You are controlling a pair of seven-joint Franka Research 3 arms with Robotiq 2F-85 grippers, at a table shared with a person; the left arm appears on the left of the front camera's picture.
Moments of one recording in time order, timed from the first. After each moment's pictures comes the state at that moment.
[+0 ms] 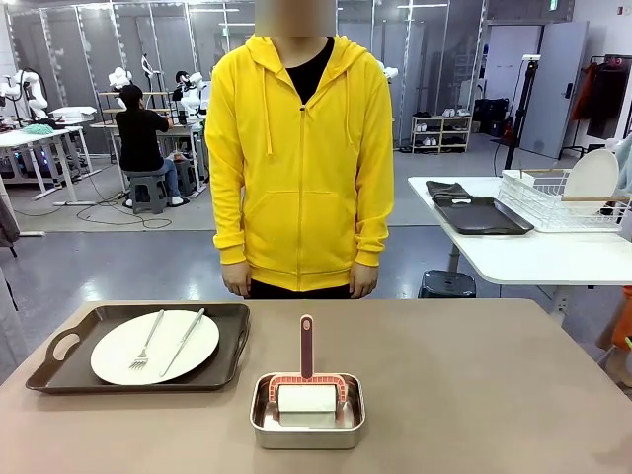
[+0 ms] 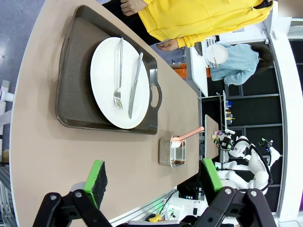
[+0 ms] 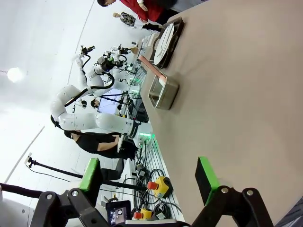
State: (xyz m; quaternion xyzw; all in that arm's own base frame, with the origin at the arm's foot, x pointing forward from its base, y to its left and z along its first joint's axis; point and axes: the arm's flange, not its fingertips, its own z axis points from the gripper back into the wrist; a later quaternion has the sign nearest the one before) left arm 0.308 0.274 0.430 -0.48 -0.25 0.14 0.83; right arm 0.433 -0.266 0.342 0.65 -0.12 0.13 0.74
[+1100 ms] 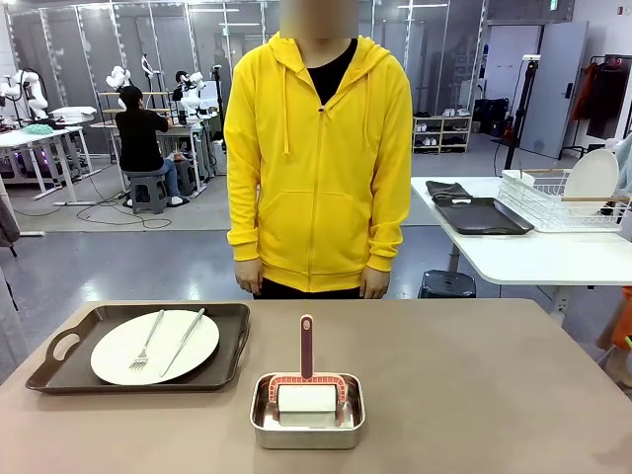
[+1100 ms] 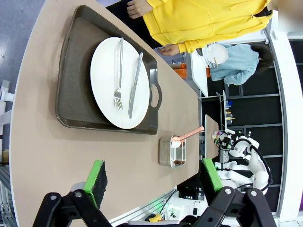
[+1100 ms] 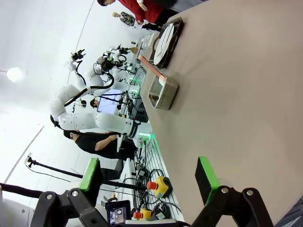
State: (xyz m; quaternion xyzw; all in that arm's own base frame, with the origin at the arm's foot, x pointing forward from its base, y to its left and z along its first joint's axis) left arm 0.308 0.274 0.430 -0.48 -0.25 0.14 0.83; right arm 0.434 -0.266 0.343 0.65 -0.12 0.13 0.74
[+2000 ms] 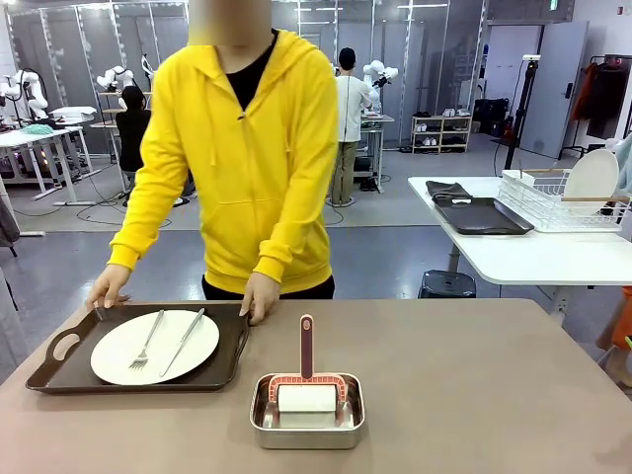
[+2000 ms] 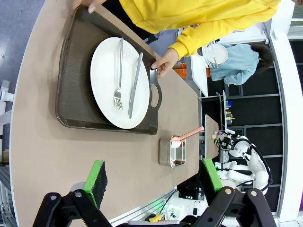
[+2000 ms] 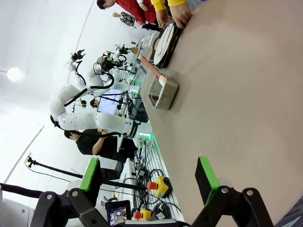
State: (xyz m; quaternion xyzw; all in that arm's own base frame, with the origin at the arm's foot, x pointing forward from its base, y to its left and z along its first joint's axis) left arm 0.308 0.274 0.430 -0.48 -0.25 0.14 0.83; right arm 0.434 -0.266 0.343 0.65 -0.12 0.13 0.74
